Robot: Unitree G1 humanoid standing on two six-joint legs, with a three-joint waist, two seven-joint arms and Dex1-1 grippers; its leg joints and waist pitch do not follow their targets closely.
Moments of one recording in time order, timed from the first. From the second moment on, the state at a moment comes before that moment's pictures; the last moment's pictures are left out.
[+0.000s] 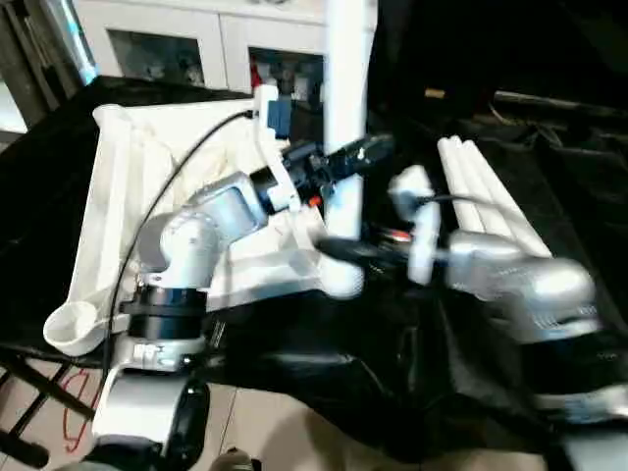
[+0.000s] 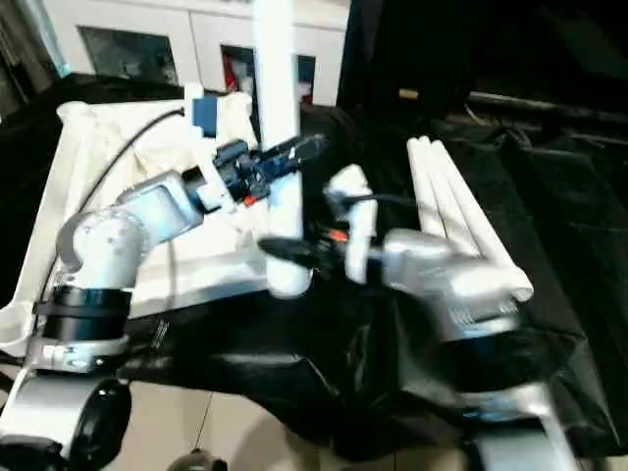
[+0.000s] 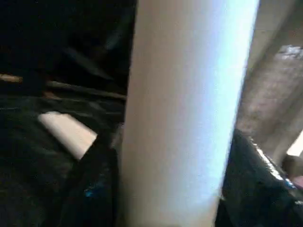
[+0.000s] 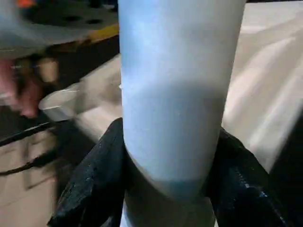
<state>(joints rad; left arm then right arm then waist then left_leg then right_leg) -0.76 0.08 0.09 0.18 -0.61 0.71 -0.57 -0.56 -0.28 0.13 0.09 0.45 0.73 0.73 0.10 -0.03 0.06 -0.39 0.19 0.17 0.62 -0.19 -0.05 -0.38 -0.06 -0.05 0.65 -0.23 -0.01</state>
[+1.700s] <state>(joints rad) -0.81 0.09 -0.02 0.17 -0.52 0.70 -0.58 -0.60 -0.39 0.14 0.13 0.47 0.77 0.93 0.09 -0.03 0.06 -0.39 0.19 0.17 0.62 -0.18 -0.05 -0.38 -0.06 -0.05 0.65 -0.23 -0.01</state>
